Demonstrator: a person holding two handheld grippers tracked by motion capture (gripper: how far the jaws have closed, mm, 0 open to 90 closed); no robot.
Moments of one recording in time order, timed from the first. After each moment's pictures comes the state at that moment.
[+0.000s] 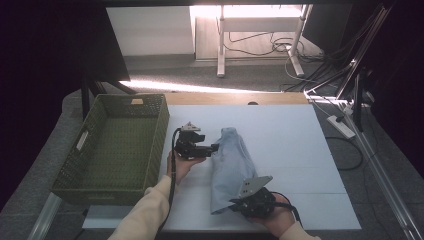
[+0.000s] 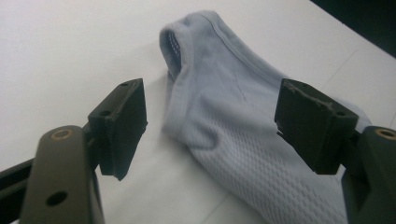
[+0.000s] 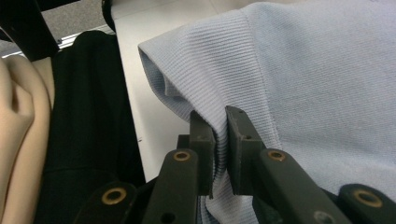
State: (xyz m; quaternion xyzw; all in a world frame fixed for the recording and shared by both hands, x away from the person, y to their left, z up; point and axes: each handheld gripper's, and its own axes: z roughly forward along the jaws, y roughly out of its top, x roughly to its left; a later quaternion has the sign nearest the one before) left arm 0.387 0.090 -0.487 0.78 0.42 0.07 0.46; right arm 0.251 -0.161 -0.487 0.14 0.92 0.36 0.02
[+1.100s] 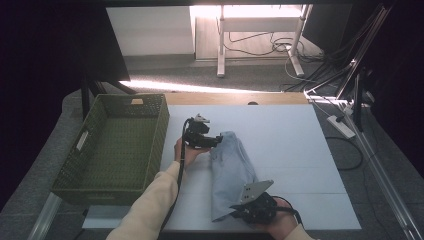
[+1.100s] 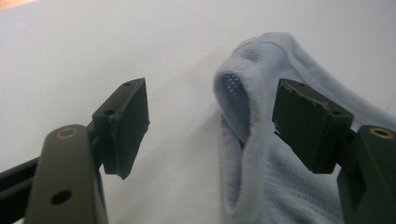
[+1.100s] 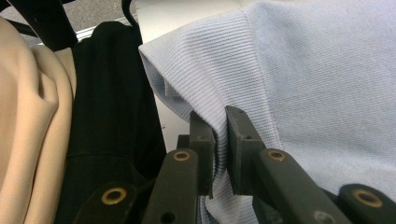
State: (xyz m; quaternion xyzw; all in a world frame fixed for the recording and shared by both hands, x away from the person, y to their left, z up) left arm 0.437 0.072 -0.503 0.81 0.41 0.10 0.40; right arm 0.241 -0.164 -0.487 0.13 0.93 0.36 0.00
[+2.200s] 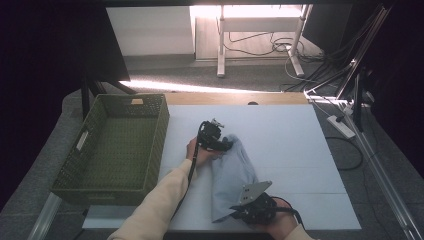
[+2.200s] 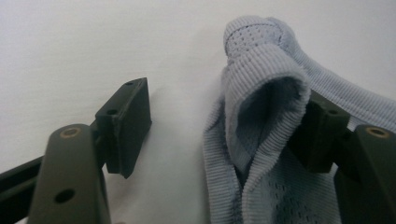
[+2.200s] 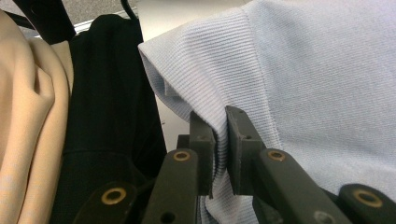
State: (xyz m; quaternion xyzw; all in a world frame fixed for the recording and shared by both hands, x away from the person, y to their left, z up) left arm 0.459 0.033 -0.533 0.85 0.37 0.06 0.36; right arm 0.240 -0.163 -0.488 0.12 0.93 0.35 0.00
